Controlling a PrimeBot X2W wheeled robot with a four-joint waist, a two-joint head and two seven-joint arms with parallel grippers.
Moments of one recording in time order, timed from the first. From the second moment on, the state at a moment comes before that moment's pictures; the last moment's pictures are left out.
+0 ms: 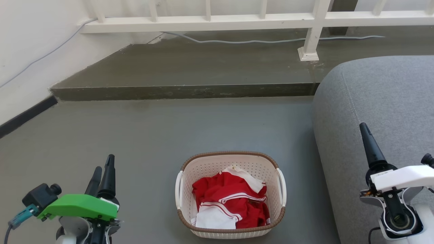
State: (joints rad) left arm -0.07 0.04 -0.04 0.25 -1.01 -0.09 -0.02; right arm -0.03 -0.13 0.03 0.18 1.16 0.12 -0.02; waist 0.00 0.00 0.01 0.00
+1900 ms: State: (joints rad) left arm -0.10 0.04 -0.22 0.16 -0.22 0.01 -0.25; right arm -0.05 -0.19 0.14 0.16 0.37 0.08 -0.25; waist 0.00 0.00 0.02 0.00
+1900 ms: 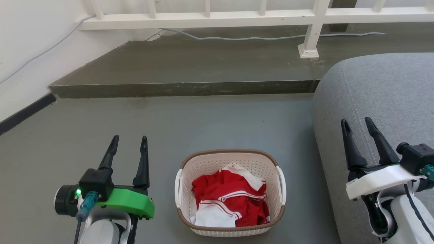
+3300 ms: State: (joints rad) left arm -0.15 0.04 -0.21 0.12 -0.24 0.01 -0.25; right arm -0.11 -0.17 0.09 0.18 0.34 0.10 -0.25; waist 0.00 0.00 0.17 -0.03
